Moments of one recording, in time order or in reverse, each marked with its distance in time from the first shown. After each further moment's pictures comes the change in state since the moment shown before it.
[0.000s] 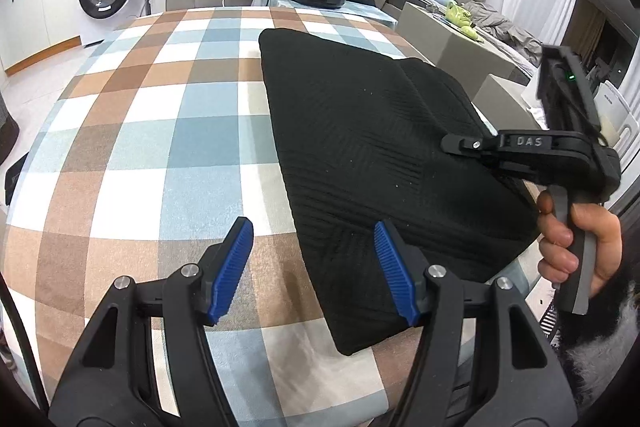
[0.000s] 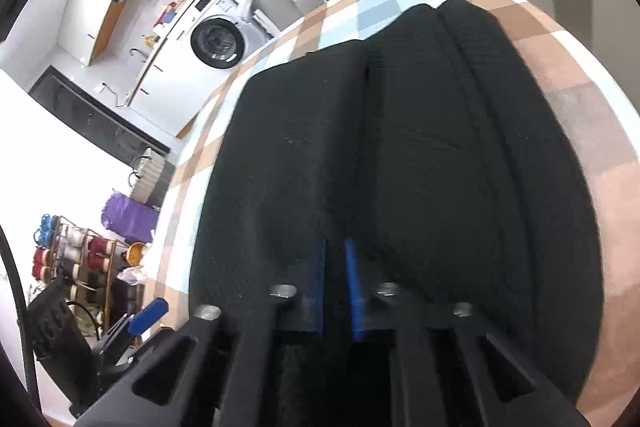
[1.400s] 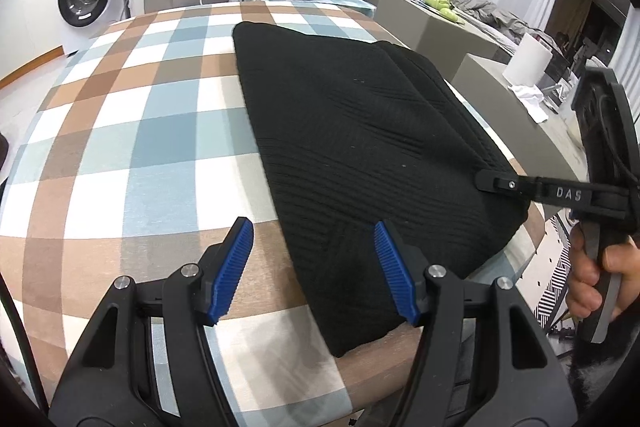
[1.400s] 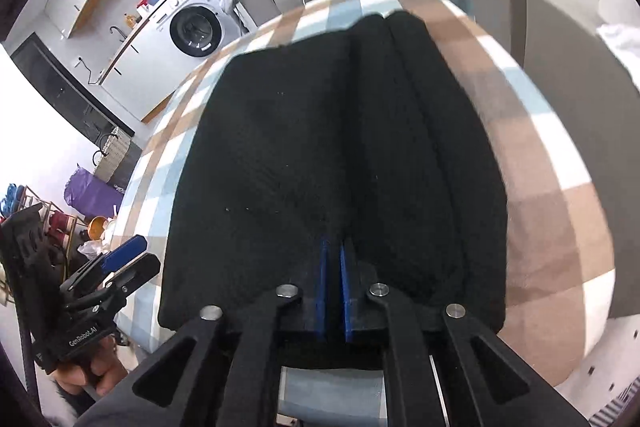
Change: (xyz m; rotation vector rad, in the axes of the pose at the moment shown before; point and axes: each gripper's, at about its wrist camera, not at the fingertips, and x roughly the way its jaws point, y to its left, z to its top) left arm 0.007 -0.031 -0.004 0.067 0.037 -0.039; right arm -0.053 -0.012 -0.054 -0.039 0.023 -0.153
